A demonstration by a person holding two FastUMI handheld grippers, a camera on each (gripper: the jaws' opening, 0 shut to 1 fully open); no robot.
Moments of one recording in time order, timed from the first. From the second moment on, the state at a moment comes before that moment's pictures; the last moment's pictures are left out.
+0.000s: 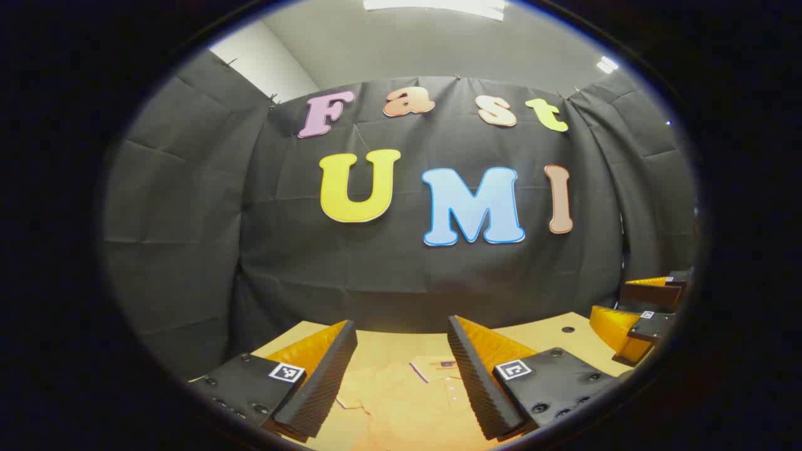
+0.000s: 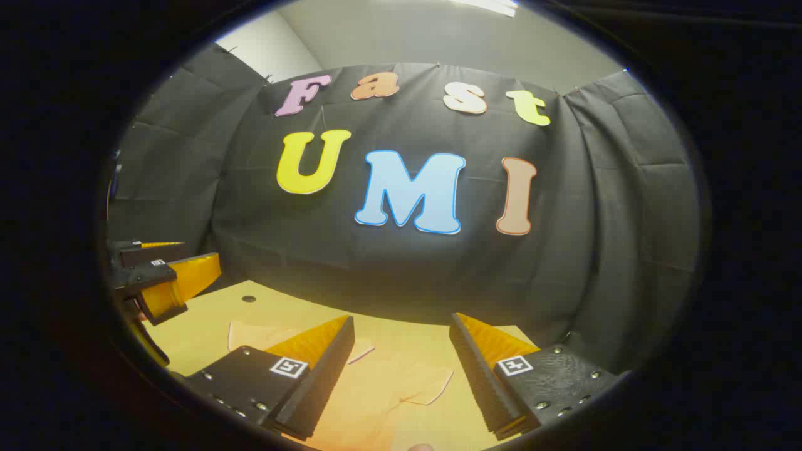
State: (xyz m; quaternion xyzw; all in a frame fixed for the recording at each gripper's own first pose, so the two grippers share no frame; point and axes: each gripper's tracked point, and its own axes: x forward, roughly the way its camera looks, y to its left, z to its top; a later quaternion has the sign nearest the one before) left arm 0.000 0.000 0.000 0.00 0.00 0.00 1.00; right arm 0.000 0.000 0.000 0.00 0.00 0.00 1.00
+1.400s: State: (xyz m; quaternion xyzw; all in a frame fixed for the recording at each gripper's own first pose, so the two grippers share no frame) left arm 0.022 0.000 -0.013 -0.01 0.03 0.00 1.00; right arm 0.065 -0.035 -0.020 -0.01 0.04 -0.01 1.00
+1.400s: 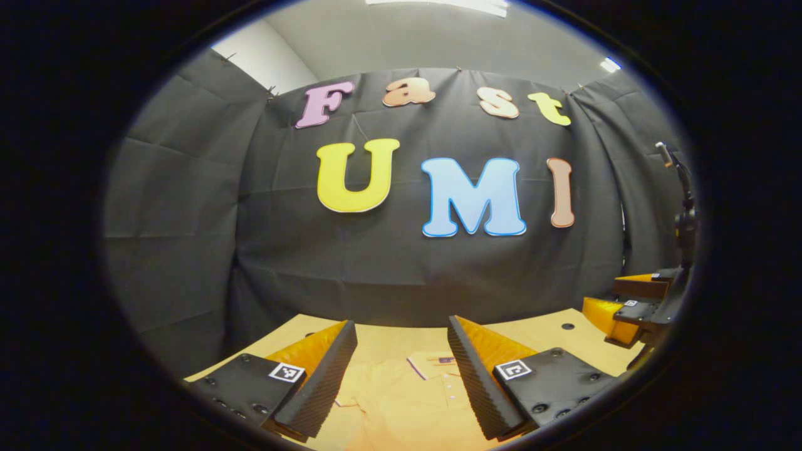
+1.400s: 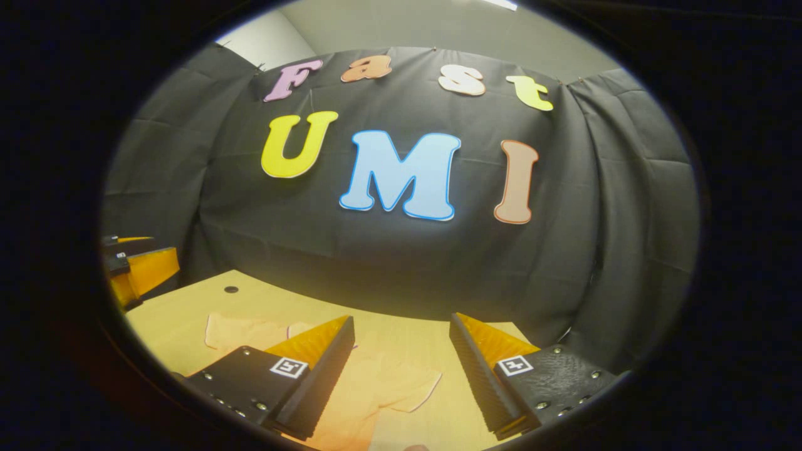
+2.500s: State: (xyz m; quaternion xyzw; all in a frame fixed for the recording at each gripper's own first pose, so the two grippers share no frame) left arm 0.007 0.010 -0.024 -0.01 0.04 0.03 1.00; right arm 0.192 -0.075 -0.176 -0.01 0.19 -0.04 0.98
